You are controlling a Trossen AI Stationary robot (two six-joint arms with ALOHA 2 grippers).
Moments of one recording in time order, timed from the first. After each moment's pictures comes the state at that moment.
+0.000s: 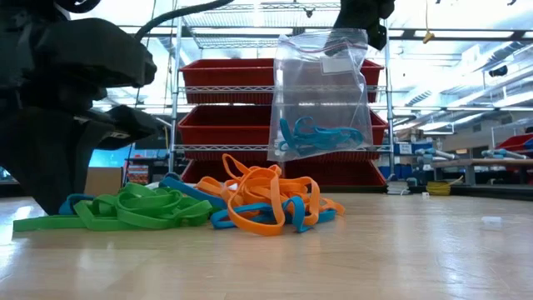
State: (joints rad) left arm -0.56 1.71 0.87 -0.40 -0.11 -0.32; right arm 0.13 1.41 1.27 -0.71 0.26 0.47
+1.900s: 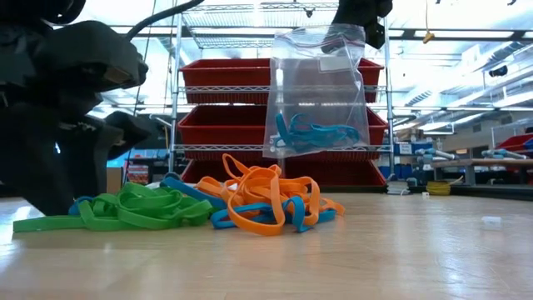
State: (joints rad) left arm -0.56 1.66 0.72 -0.11 -0.18 -0.36; right arm 0.14 1.41 1.27 -0.69 0.26 0.47
